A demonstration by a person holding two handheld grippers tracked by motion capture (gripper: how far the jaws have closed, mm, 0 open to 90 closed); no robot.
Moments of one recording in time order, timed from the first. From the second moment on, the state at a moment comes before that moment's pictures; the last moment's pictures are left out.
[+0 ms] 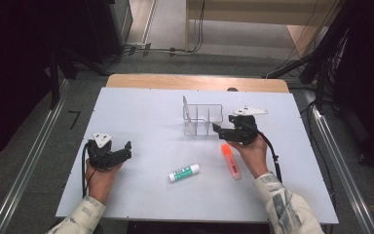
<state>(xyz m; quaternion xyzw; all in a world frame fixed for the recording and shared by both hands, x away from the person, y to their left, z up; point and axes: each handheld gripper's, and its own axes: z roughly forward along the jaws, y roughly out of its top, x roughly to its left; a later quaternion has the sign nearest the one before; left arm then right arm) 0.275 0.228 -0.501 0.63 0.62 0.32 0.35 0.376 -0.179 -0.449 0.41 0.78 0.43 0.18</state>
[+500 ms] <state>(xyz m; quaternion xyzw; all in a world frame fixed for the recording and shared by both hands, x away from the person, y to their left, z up) 0.274 0.228 -0.501 0.63 0.62 0.32 0.35 0.366 -0.188 -0.459 0.42 0.79 0.41 0.17</state>
